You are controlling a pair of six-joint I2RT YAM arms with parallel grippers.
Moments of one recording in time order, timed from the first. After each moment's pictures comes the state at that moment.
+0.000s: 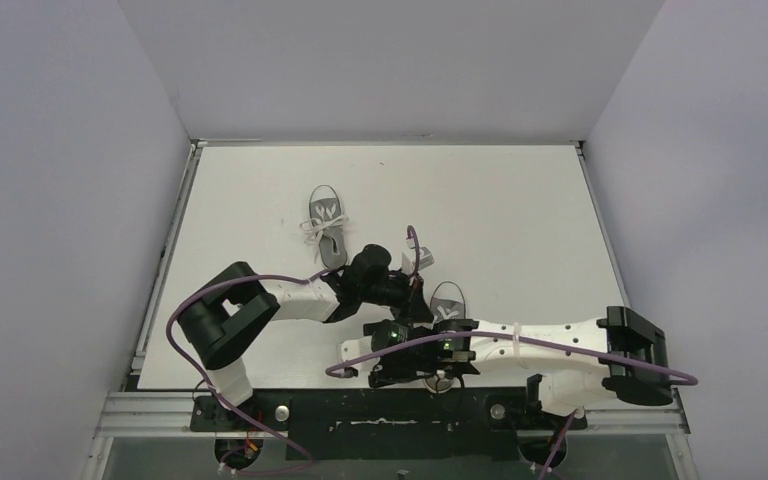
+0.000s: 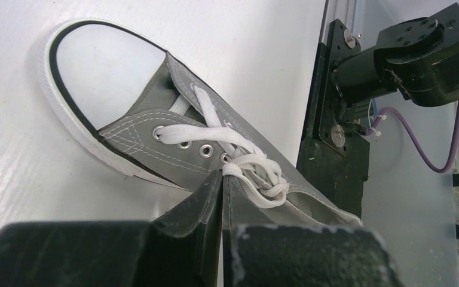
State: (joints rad) left arm -0.91 1.75 0.80 0.47 0.61 -0.42; right arm 1.36 1.34 0.86 -0.50 0.17 -0.45
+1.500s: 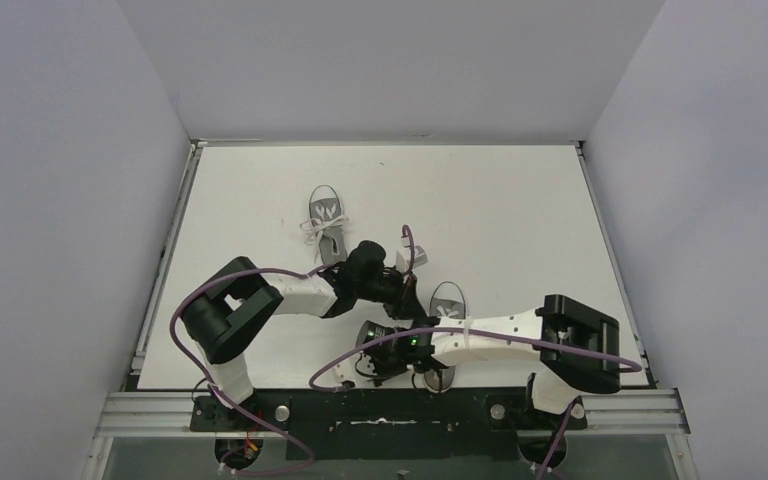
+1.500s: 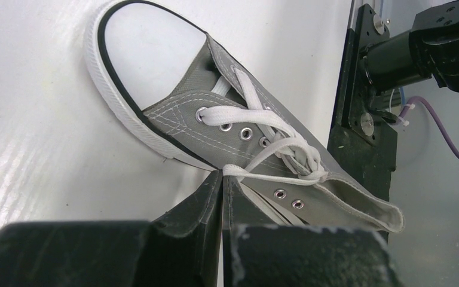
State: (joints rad) left arm -0.84 1.78 0.80 0.43 0.63 -0.33; right arm 1.33 1.60 0.88 -0.45 0.05 -0.68
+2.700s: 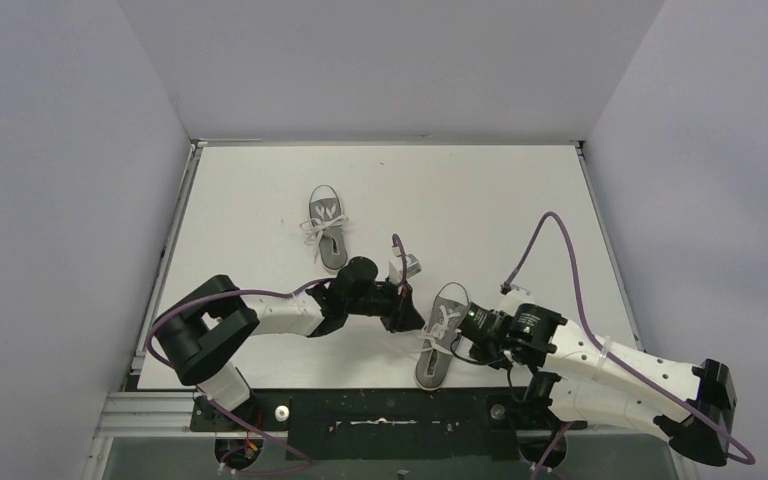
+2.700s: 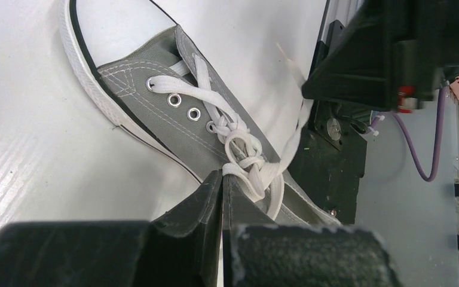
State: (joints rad) left arm -0.92 1.63 0.66 0.53 0.52 -0.46; right arm 1.01 0.94 0.67 -1.17 0.35 1.43
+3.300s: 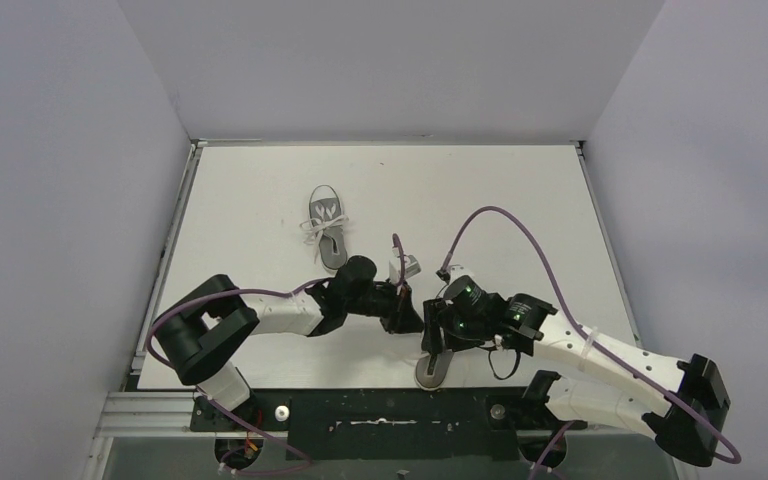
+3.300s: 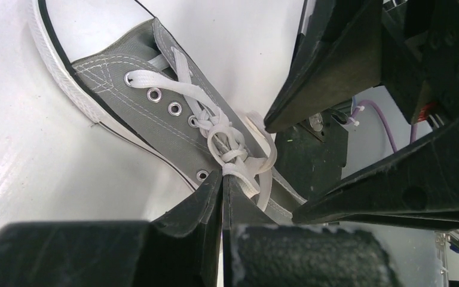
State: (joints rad) left arm -0.91 1.63 0.66 0.54 0.59 -0.48; right arm 0.94 0.99 0.70 -0.75 0.01 0.73
